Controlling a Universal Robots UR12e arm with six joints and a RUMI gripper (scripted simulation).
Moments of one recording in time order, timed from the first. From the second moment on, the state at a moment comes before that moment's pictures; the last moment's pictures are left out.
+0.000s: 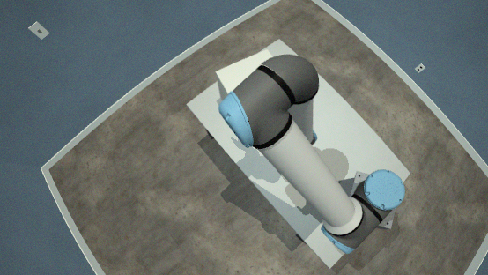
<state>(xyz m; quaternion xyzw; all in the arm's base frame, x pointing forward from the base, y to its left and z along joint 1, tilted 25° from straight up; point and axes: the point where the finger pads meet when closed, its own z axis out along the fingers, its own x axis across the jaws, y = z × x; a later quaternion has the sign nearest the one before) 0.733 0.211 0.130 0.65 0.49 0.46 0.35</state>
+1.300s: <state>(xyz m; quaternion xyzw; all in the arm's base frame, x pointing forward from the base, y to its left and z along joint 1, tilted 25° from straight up) 0.763 0.213 0.114 0.59 0.41 0.53 0.44</state>
